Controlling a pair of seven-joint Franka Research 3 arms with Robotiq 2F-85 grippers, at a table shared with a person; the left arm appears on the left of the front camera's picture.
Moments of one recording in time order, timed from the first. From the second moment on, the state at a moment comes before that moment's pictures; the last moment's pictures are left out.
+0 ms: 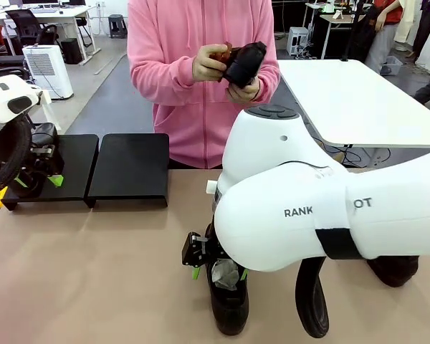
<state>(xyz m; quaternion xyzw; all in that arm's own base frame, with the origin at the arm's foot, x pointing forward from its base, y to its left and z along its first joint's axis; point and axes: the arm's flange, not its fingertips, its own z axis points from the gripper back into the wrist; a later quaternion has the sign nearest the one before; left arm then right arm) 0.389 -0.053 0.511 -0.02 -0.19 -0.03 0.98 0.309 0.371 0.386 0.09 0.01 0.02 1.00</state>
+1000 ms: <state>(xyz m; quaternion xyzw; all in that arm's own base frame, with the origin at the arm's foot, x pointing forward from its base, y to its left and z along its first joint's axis) 0.277 -0.208 0.505 -0.12 -0.17 0.04 0.98 0.264 0.208 0.542 0.06 -0.17 -0.20 0.96</state>
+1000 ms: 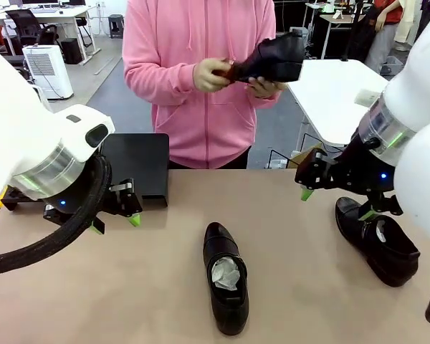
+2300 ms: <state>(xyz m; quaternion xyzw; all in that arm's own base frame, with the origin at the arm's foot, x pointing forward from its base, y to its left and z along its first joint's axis) 0.259 -0.332 0.404 -0.14 -0.11 0.07 0.98 0.272 0.182 0.537 0.02 -0.17 -0.25 0.95</state>
